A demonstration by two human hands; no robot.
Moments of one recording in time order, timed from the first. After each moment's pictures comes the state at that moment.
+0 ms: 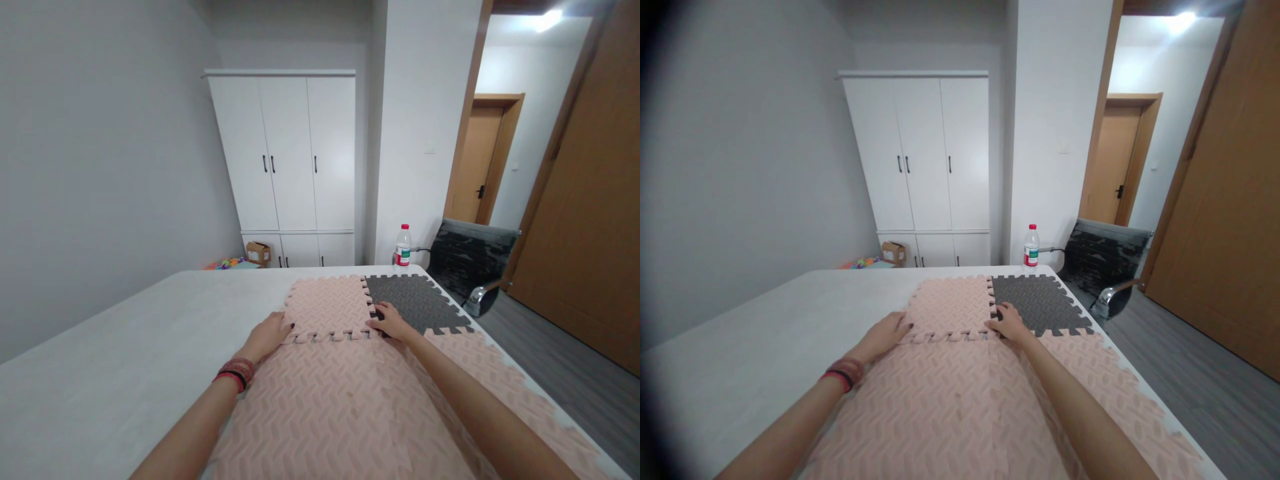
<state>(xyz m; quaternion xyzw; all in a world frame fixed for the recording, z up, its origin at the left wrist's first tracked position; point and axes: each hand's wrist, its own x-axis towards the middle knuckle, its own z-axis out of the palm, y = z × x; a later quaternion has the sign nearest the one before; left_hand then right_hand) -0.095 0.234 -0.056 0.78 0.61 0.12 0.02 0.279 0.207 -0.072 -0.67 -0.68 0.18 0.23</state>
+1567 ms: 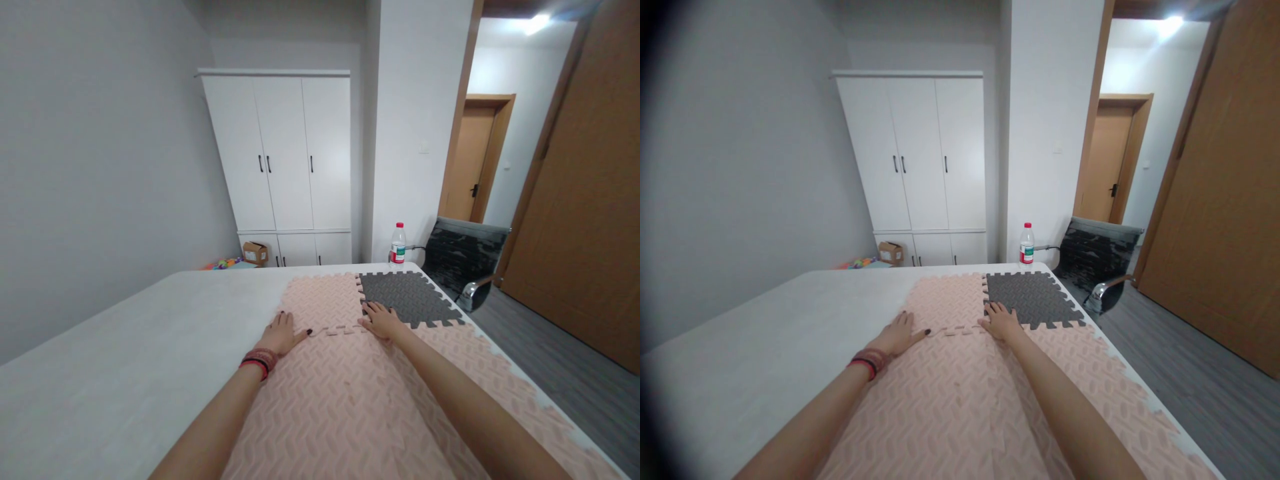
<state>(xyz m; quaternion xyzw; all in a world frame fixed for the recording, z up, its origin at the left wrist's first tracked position) -0.054 0.220 -0.063 0.77 0.63 0.00 0.02 0.260 0.187 -0.057 -0.66 -0.74 0.12 0.05</state>
